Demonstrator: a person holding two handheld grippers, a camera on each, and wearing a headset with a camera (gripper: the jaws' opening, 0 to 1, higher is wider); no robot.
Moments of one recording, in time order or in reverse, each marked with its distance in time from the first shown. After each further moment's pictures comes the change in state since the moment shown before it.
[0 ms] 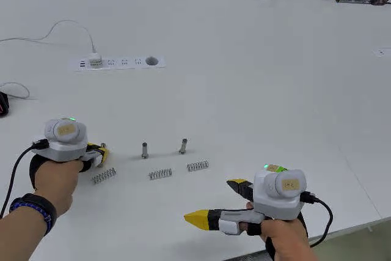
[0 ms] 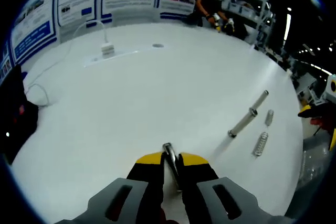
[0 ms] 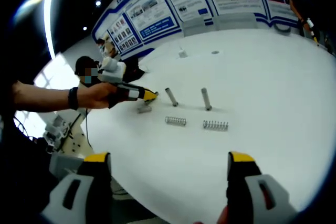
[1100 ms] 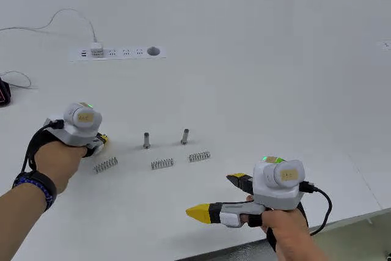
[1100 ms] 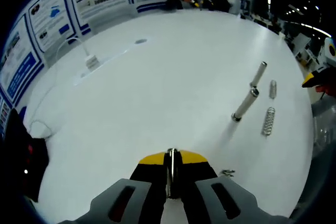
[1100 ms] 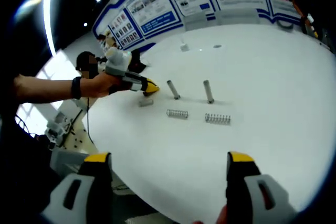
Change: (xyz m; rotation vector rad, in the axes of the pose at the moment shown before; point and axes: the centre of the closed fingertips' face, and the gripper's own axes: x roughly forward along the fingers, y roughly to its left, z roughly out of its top) left arm 0.009 0.002 -0.002 0.219 0.115 0.032; right arm 0.000 0.001 -0.010 0.001 0.044 0.013
